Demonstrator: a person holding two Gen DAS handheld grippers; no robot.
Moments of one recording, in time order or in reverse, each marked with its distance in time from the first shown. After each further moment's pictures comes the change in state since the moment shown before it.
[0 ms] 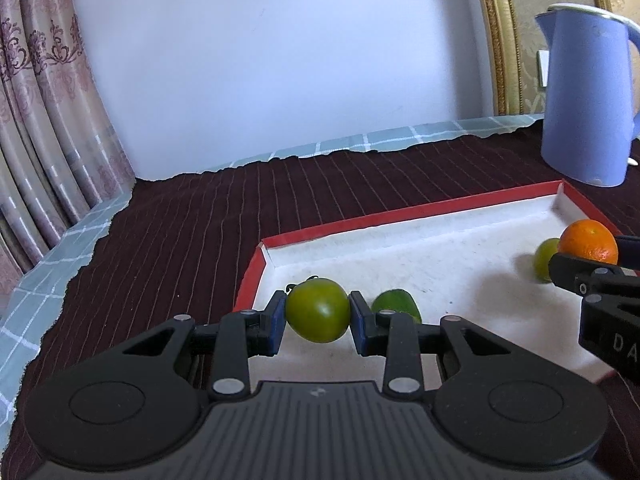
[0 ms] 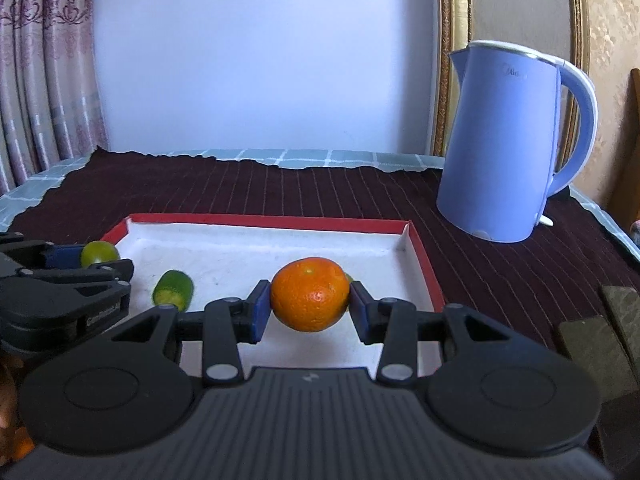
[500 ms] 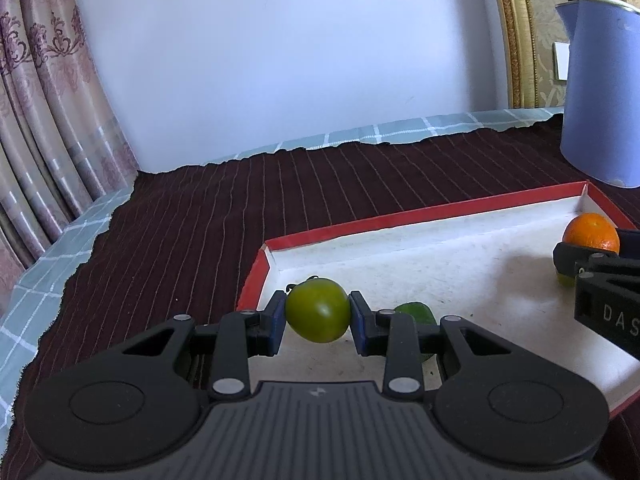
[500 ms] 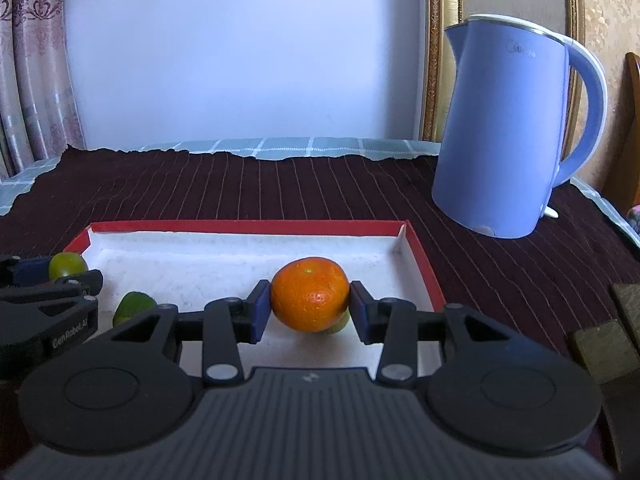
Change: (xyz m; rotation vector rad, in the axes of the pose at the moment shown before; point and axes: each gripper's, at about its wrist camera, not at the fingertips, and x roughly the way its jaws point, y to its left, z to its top) left arm 0.020 0.001 0.007 -0.008 0.033 0.022; right arm 0.037 -0.002 0.013 0.025 0.044 -0.047
